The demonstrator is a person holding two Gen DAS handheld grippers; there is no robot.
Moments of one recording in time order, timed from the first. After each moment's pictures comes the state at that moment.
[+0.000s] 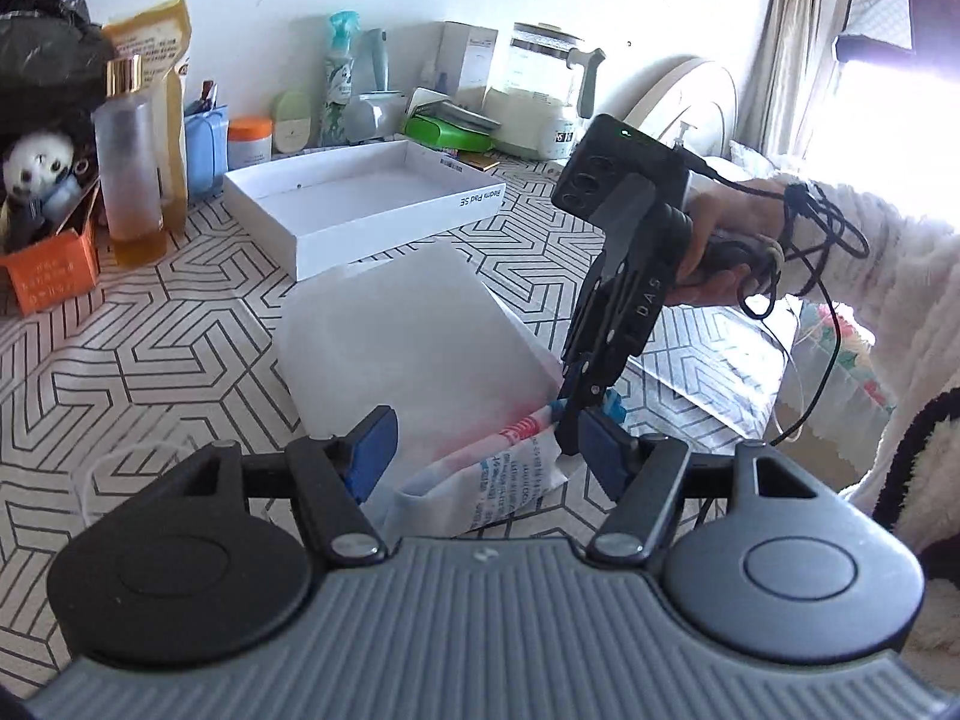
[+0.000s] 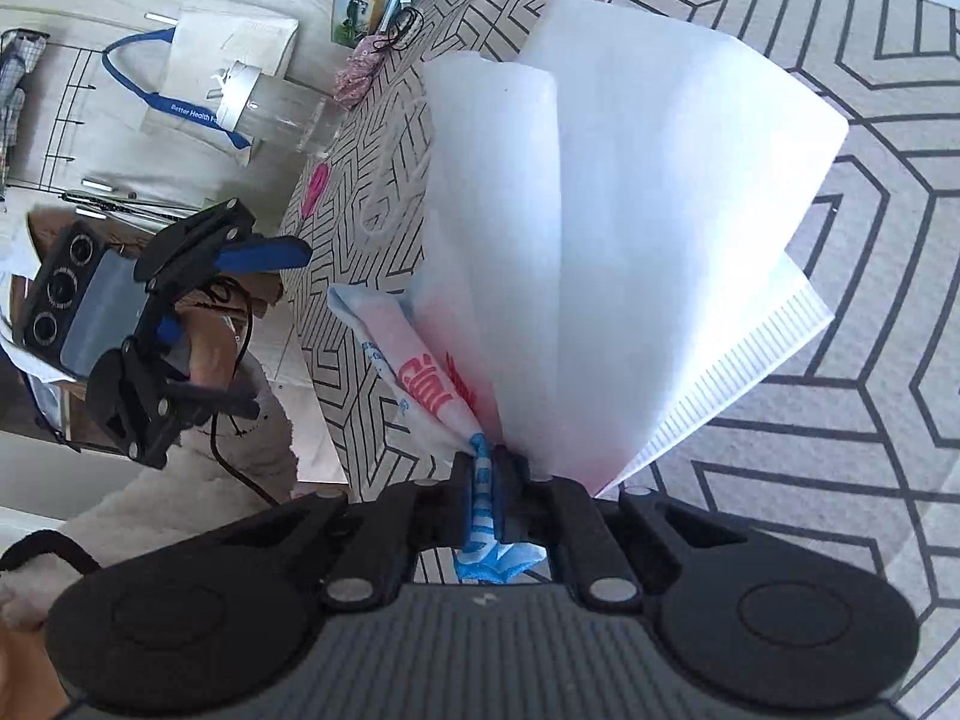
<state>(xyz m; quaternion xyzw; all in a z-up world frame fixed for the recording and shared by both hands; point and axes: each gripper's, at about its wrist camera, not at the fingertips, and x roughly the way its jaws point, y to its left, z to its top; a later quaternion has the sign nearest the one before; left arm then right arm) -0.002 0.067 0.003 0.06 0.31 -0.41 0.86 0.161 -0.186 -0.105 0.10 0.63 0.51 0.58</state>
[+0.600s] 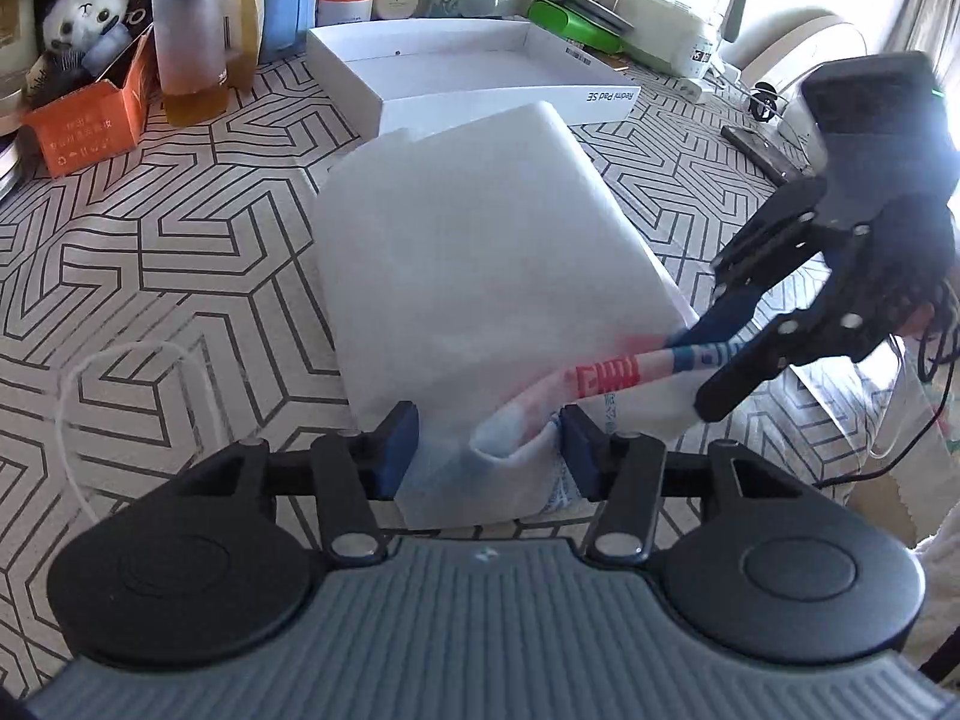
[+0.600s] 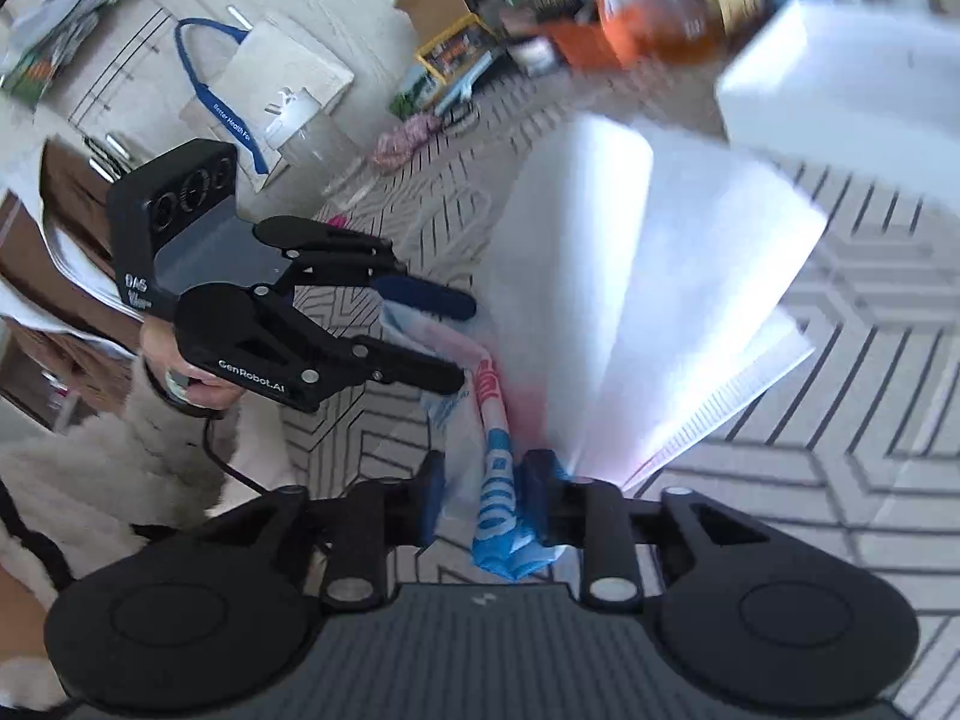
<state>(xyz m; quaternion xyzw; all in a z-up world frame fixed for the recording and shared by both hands) 0.058 0.058 -0.039 0.02 0.45 -0.30 0.84 0.069 -0.190 -0.045 -0.04 0.39 0.52 0.76</state>
